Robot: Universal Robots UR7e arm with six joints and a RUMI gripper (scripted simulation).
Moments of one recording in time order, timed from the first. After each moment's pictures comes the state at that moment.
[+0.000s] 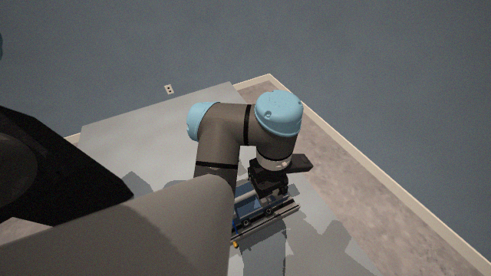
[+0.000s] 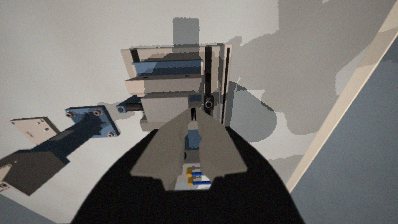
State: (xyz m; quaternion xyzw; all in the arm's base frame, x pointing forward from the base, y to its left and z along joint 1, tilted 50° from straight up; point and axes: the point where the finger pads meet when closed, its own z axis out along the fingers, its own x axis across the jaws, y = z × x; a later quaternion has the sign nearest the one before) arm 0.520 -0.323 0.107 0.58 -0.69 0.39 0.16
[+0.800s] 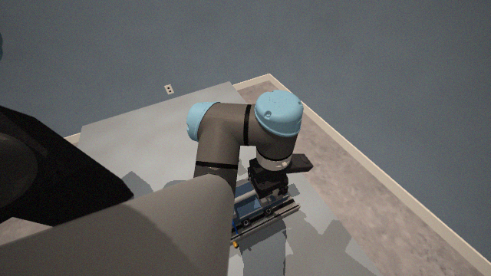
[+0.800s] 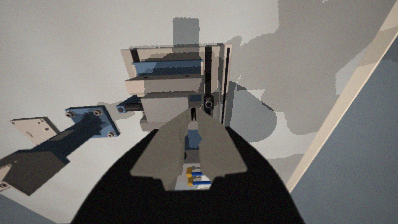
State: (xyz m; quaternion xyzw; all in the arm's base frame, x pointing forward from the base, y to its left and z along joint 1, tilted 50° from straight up) arm 0.520 -0.323 0.107 0.58 -0.69 0.39 0.16
